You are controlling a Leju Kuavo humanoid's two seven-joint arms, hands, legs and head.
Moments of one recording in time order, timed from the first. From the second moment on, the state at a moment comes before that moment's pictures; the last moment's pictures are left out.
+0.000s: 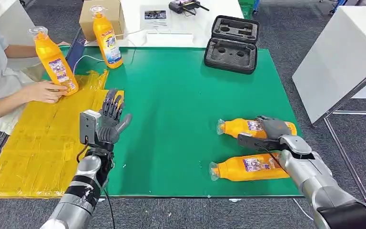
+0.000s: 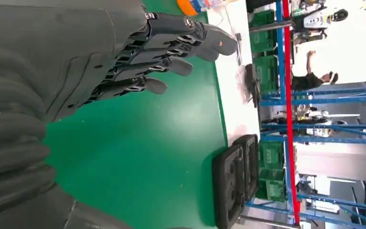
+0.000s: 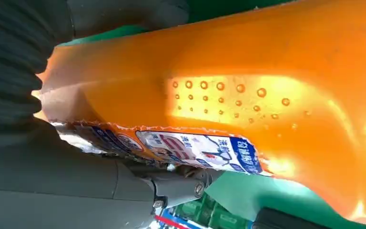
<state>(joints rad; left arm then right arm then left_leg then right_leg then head) -0.46 -0.19 -0.08 -0.93 -0.13 0.02 -0.42 -0.64 -0.32 0.40 -0.54 1.04 -0.07 -0.09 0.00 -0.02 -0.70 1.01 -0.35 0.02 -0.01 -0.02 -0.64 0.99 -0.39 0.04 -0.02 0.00</state>
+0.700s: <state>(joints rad) -0.48 -0.20 -0.11 -0.92 -0.14 0.04 -0.40 -0.66 -0.19 0.34 -0.51 1.07 -0.38 -0.06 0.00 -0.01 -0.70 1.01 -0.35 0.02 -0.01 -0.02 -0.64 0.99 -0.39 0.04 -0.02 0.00</state>
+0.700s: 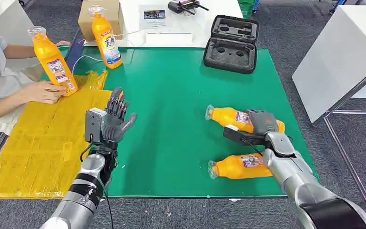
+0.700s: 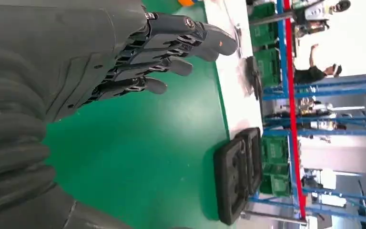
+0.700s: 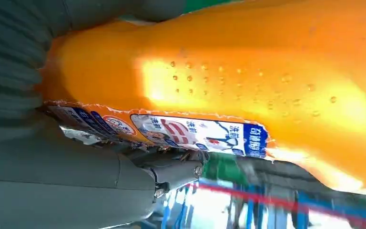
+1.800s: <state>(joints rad) -0.59 -0.28 -0.27 -0.82 -0.21 0.03 -0.38 -0.52 0.16 0.13 -0.88 0.50 -0.34 -0.46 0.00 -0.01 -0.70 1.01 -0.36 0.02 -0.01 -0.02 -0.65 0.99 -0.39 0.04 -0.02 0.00</state>
